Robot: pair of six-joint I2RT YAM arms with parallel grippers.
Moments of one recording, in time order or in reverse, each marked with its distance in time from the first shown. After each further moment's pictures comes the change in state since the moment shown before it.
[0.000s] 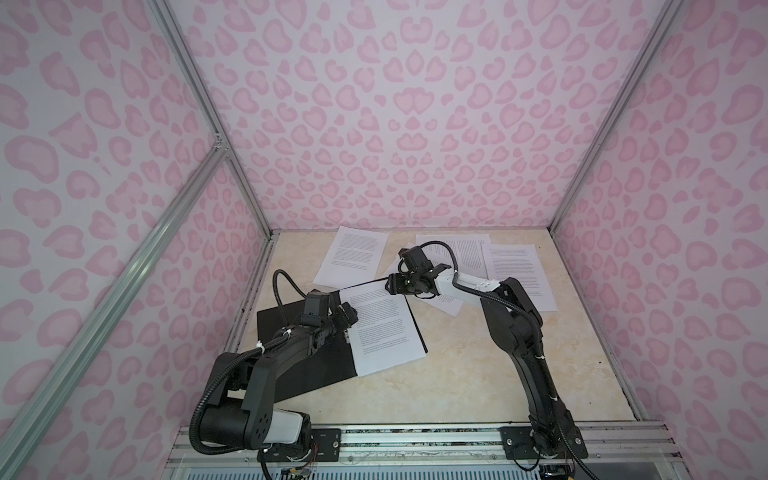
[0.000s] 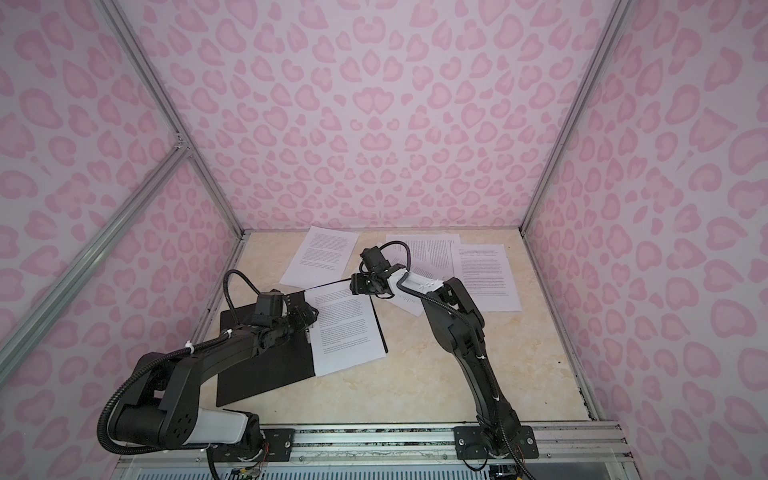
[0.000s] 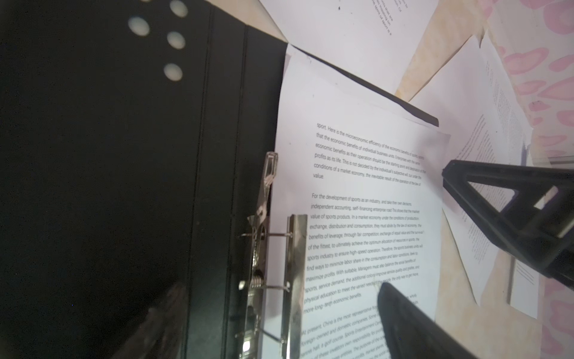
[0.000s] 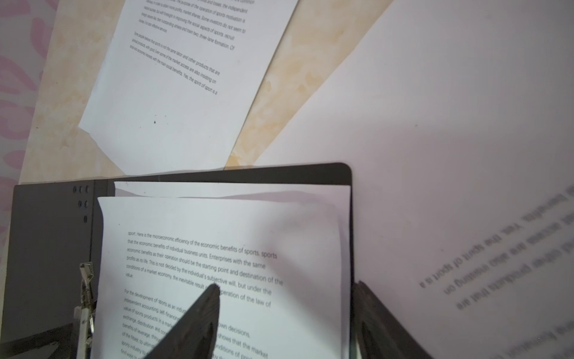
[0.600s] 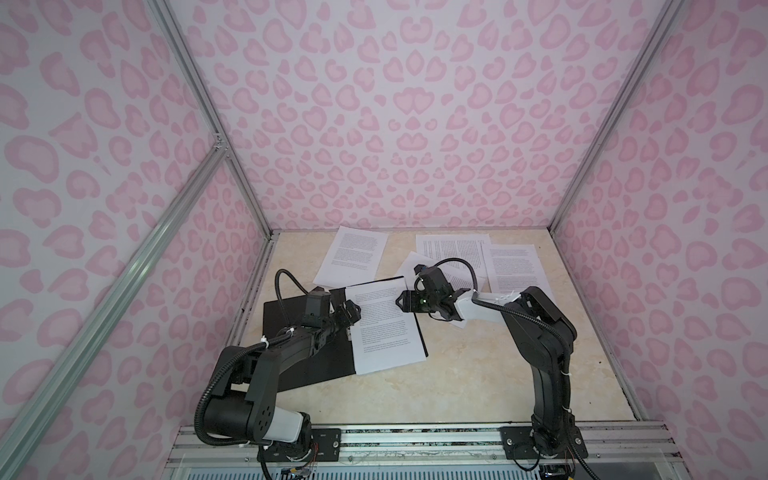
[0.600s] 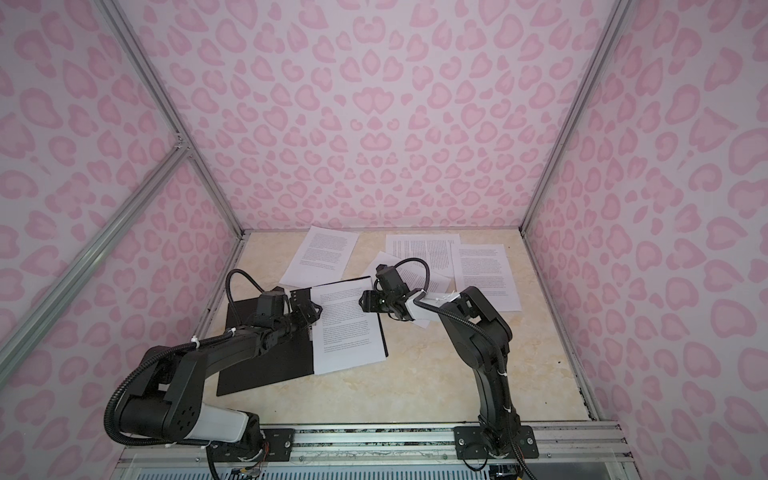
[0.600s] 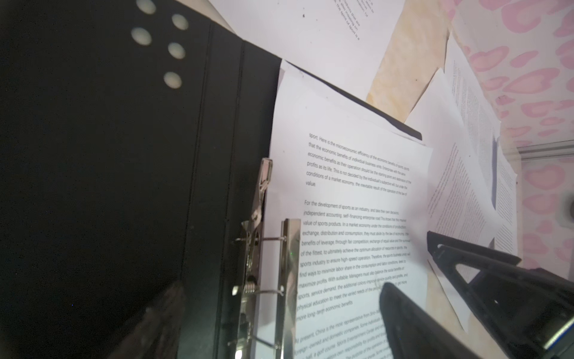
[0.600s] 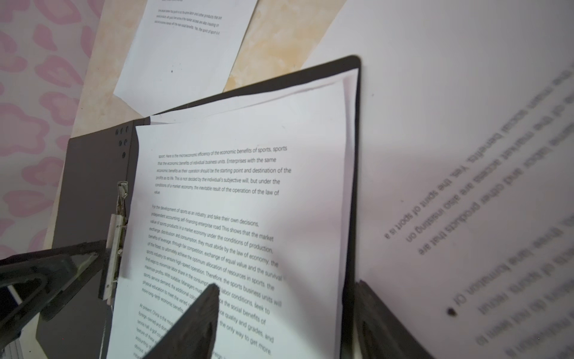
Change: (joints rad) left arm -0.021 0.044 -0.038 0.137 0.043 0.010; right arm 0.015 -0.269 -0.531 0.359 -0.047 0.098
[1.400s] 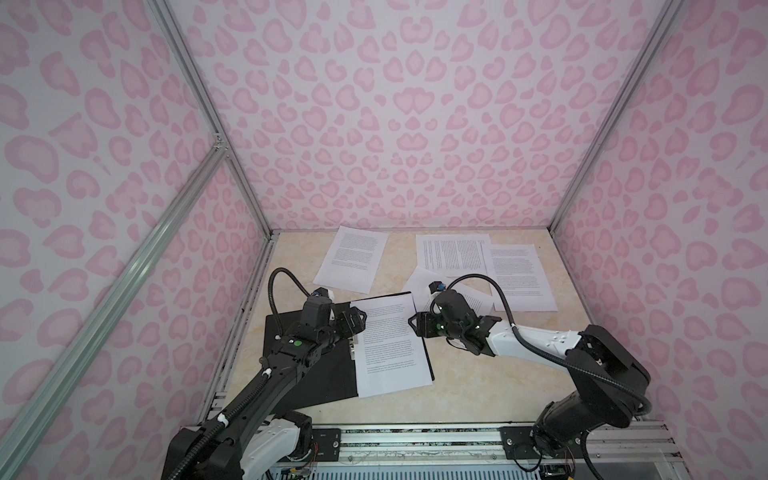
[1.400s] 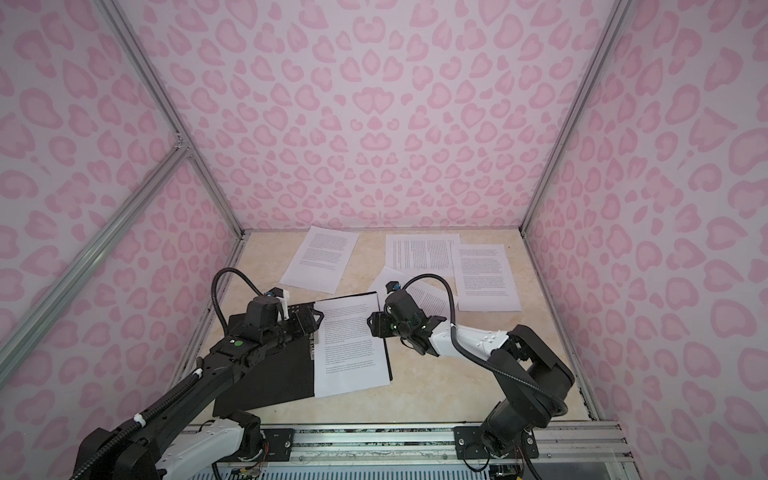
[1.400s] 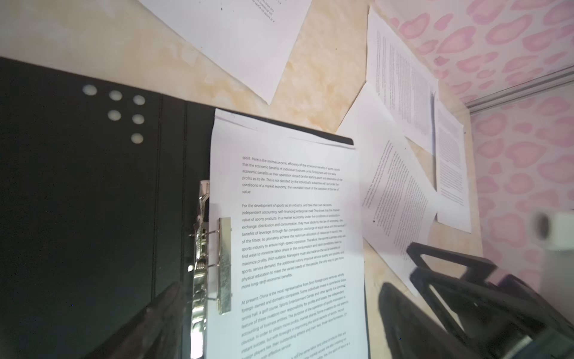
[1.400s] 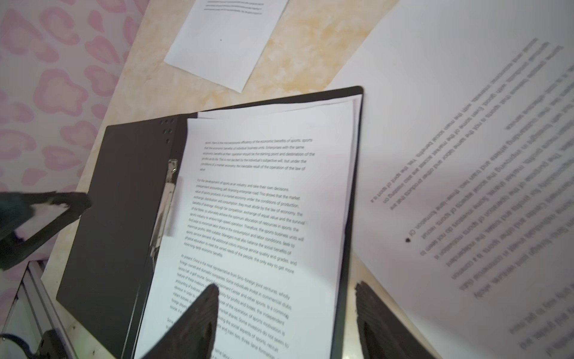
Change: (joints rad) left arm -0.121 -0.440 0.044 -0.429 -0.039 0.038; right arm 0.162 -0.491 -0.375 -0.042 0.171 0.002
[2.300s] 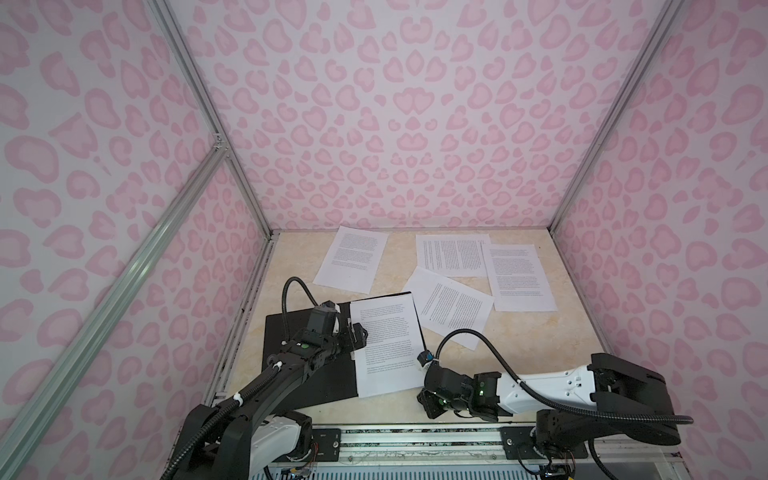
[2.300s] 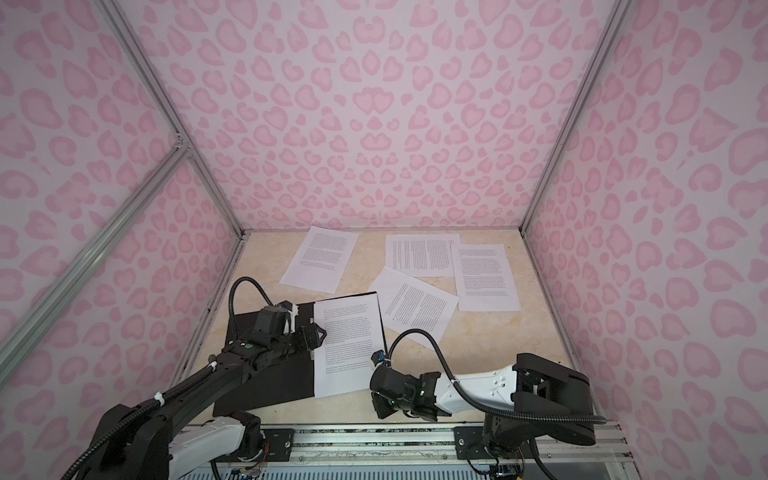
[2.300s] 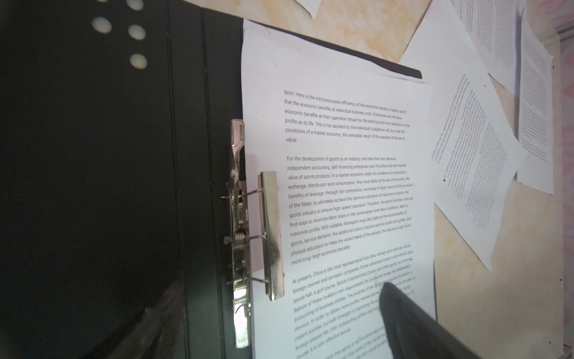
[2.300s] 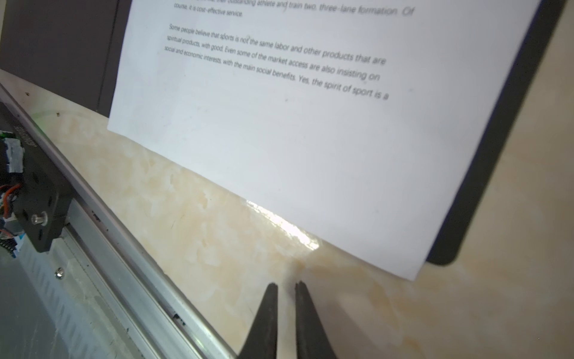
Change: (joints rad) left arm -0.001 0.087 -0.094 0.057 0.009 0.089; right arm 0.461 -0.120 -0.262 -0.108 0.107 0.218
